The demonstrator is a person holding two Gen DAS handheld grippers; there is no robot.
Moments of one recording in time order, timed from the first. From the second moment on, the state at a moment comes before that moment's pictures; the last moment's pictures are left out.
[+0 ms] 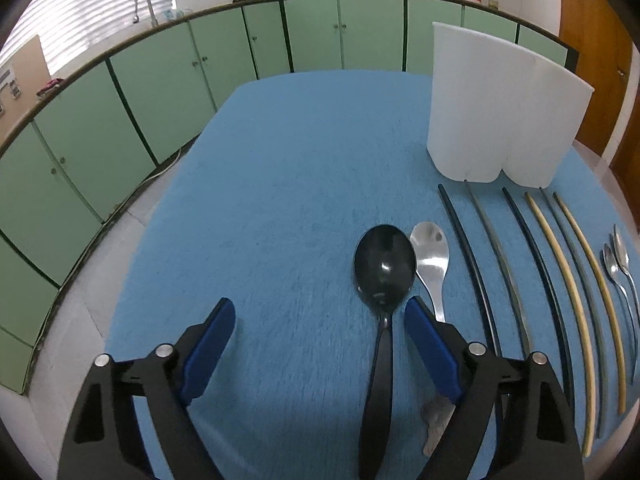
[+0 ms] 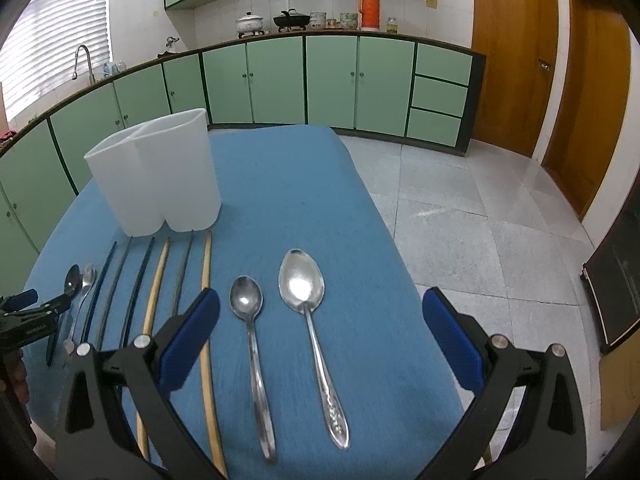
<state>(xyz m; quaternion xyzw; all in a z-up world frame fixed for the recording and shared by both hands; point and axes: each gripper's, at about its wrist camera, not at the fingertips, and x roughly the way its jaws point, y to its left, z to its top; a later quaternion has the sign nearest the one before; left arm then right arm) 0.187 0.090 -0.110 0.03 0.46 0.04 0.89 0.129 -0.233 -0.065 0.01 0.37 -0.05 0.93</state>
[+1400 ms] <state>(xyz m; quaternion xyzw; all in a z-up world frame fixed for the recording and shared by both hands) 0.236 0.094 -0.123 0.01 0.46 0.00 0.89 0.166 -0.247 -0.089 0.00 0.41 -0.03 0.91</state>
